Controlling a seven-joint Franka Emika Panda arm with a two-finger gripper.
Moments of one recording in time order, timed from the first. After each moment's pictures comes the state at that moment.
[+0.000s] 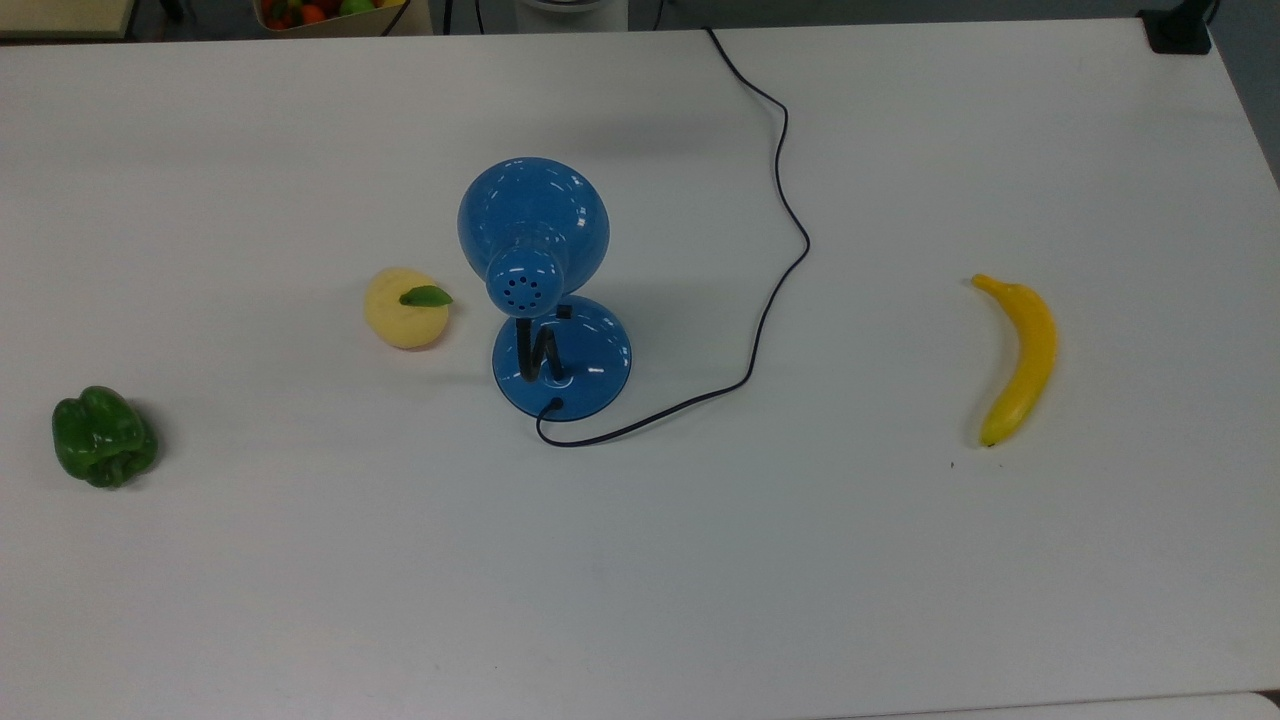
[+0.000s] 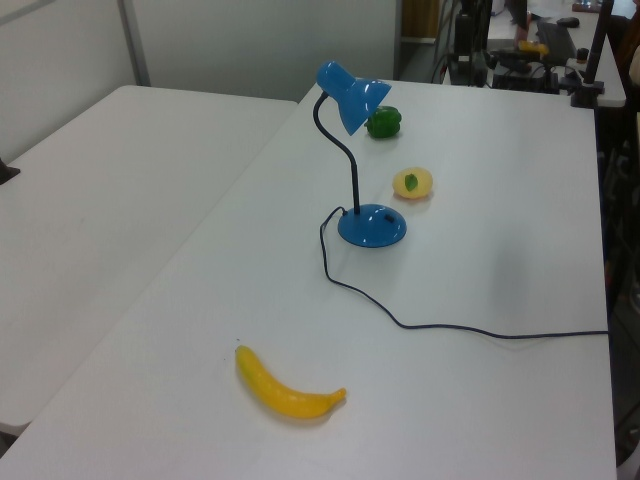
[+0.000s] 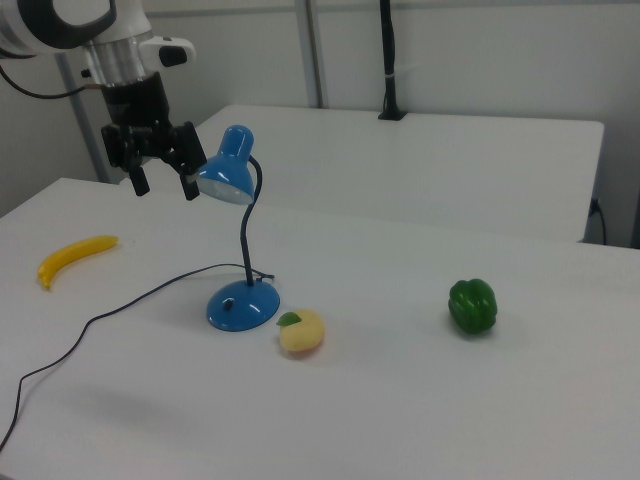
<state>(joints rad) 0.06 0.01 0.00 -1.54 -0.10 1.50 -0.02</state>
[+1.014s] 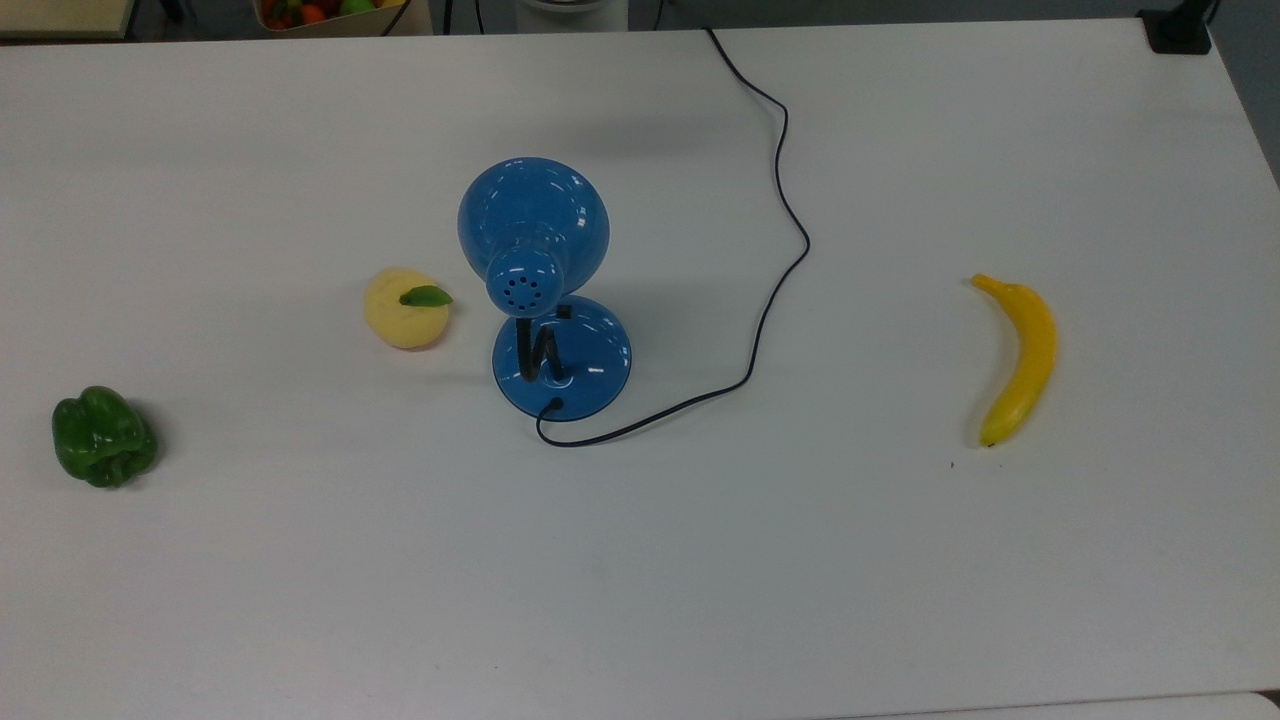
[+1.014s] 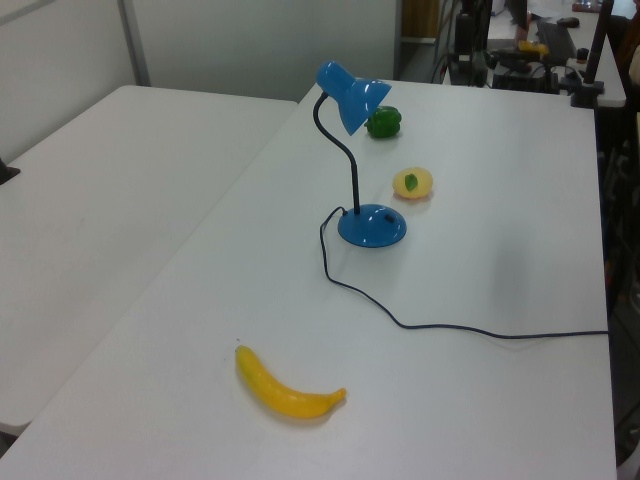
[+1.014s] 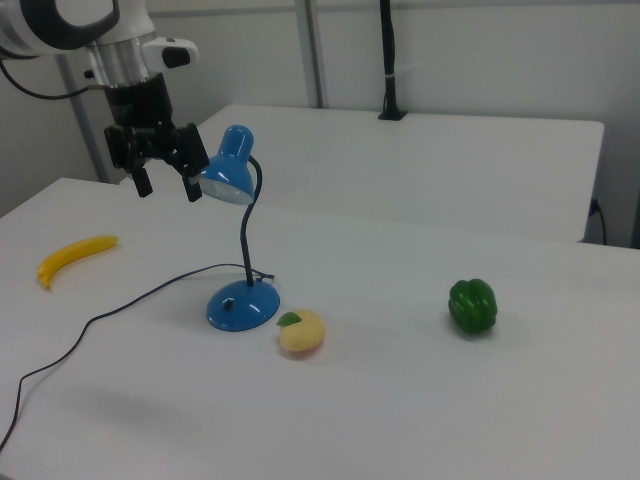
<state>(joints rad) 0.05 0.01 0.00 -1.54 -0.10 1.50 -0.02</state>
